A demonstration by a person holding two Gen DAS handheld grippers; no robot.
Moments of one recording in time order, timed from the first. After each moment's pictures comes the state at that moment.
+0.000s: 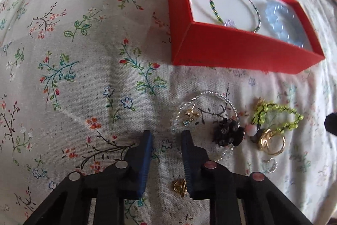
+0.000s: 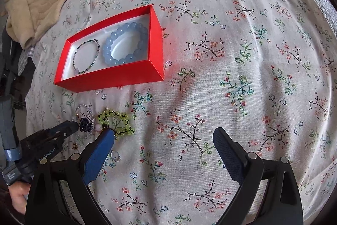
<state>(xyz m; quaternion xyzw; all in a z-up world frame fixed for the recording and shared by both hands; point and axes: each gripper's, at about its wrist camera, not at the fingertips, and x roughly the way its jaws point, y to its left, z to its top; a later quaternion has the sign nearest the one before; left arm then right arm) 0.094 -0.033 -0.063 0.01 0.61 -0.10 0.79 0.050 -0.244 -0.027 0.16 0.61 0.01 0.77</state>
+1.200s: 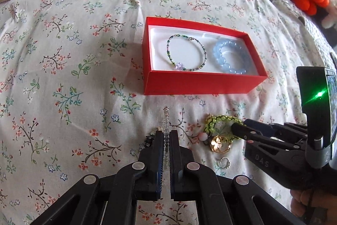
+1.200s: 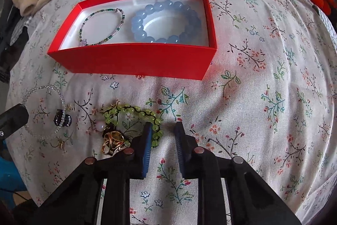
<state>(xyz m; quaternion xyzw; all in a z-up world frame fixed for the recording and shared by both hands) 0.058 -0.027 0.008 -0.03 0.54 -0.15 0.83 0.066 -0.177 -0.057 0.05 0.61 0.02 0.79</state>
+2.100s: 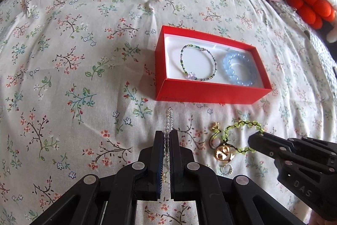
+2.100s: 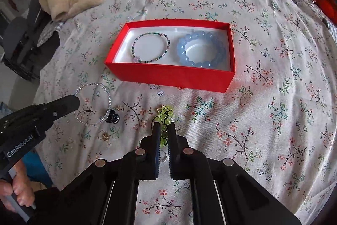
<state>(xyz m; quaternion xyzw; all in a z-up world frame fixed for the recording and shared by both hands) 0.057 -0.011 0.015 -0.05 0.53 -0.13 0.84 0.042 -0.169 0.004 0.09 0.57 0.10 0.81</state>
